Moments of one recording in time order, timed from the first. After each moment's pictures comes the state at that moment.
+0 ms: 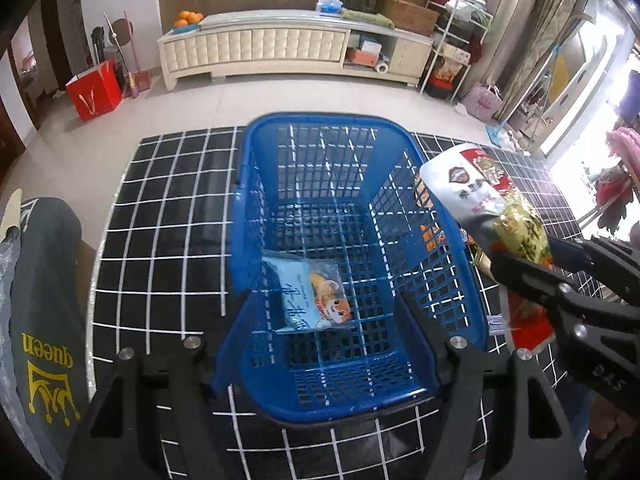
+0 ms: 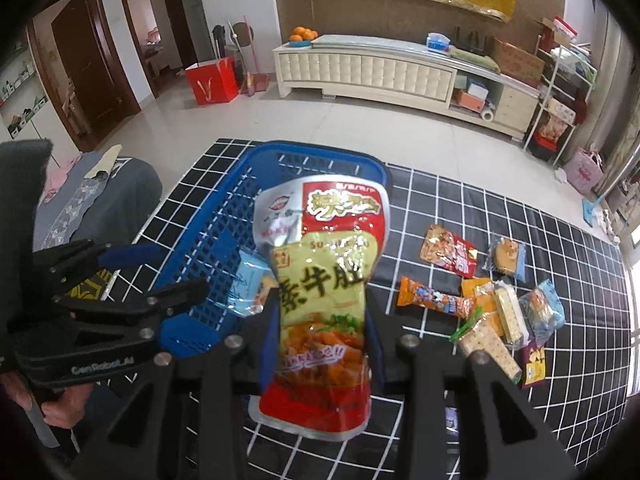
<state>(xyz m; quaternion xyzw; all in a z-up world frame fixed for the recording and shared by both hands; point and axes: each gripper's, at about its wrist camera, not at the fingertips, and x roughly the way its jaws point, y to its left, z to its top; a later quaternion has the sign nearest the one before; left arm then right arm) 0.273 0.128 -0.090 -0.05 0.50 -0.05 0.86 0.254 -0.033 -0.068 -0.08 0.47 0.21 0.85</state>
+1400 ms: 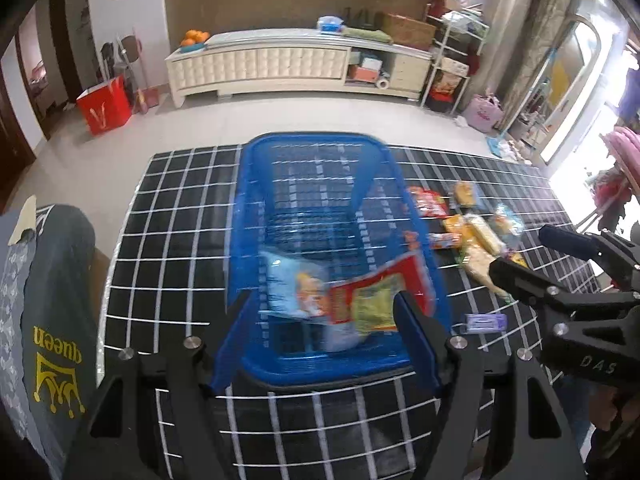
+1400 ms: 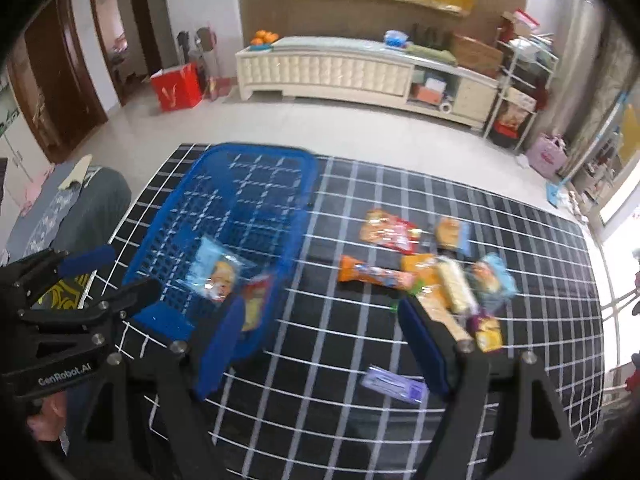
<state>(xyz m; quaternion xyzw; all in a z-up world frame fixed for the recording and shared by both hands) 0.242 0.100 -0.062 -0.04 0.47 -0.04 0.88 0.231 -0.098 -0.041 -0.07 0.47 0.14 0.87</state>
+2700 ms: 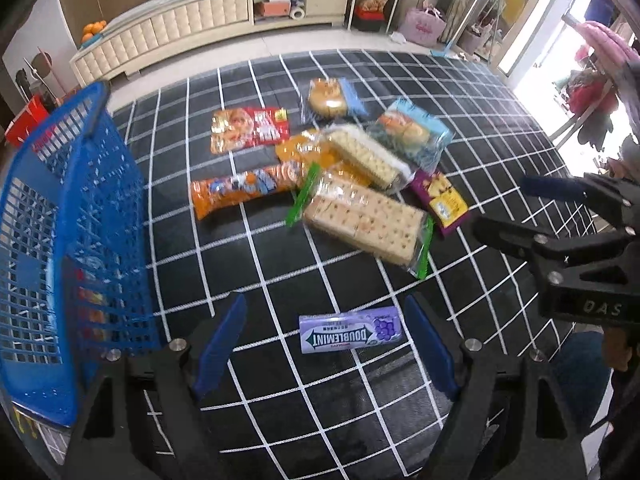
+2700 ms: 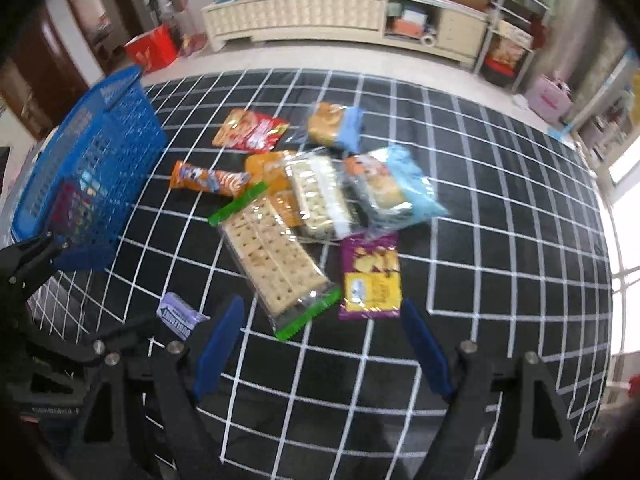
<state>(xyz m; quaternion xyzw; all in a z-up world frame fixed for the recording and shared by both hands) 0.303 -0.130 -0.168 0.03 0.57 -0.13 0.81 0.291 -0.283 -0.158 -0.08 0.56 0.16 0.81</state>
